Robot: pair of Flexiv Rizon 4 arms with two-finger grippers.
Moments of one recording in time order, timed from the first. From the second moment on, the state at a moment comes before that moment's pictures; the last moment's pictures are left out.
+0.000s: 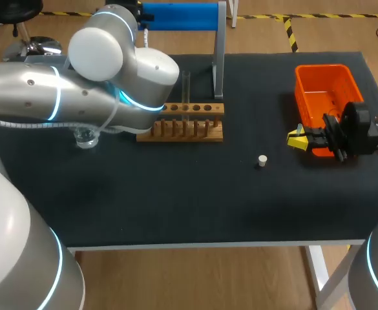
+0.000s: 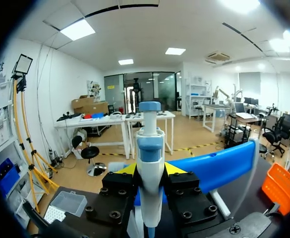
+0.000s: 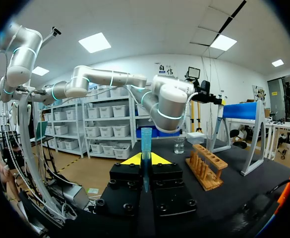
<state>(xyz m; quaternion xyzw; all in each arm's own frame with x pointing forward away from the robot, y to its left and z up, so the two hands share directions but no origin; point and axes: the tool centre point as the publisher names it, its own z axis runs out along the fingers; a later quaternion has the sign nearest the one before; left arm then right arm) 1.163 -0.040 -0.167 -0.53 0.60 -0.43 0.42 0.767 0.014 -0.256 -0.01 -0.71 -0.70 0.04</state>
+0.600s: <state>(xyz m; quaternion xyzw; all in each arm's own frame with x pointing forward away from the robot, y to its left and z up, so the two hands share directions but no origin) 1.110 -0.056 -0.130 -0.44 0.66 -0.49 0.35 0.767 0.014 -0.256 -0.01 -0.71 -0.70 0.04</state>
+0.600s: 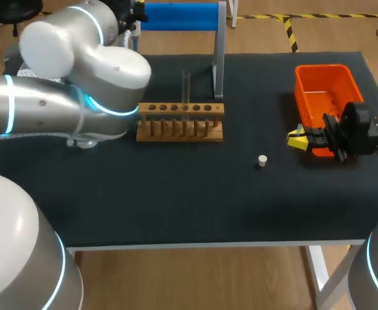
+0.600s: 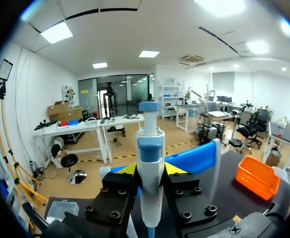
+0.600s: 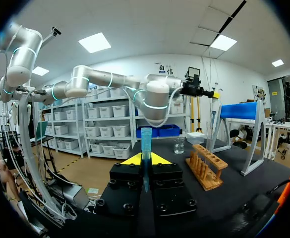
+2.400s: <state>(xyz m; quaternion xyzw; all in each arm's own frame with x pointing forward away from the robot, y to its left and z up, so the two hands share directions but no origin) 0.934 -0.117 -0.044 -0.11 0.77 -0.61 0.15 0.767 0.014 -0.256 -0.01 -0.71 -0.70 0.04</state>
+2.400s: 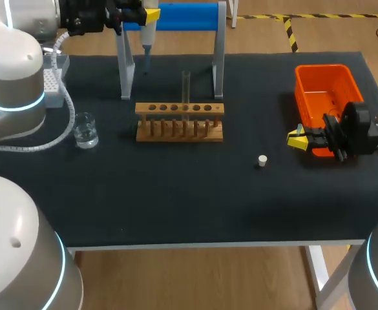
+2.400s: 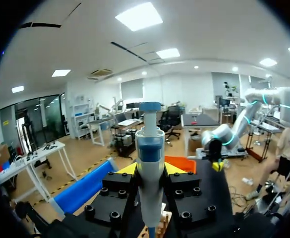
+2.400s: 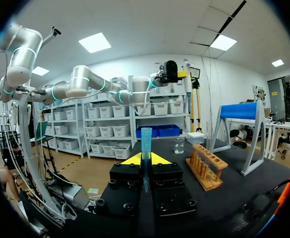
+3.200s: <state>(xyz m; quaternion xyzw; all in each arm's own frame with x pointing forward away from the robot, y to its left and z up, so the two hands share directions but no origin) 0.856 -0.175 -0.008 -0.07 0.76 -0.64 0.13 0.767 0.014 -0.256 -0.01 -0.71 -0.70 0.04</state>
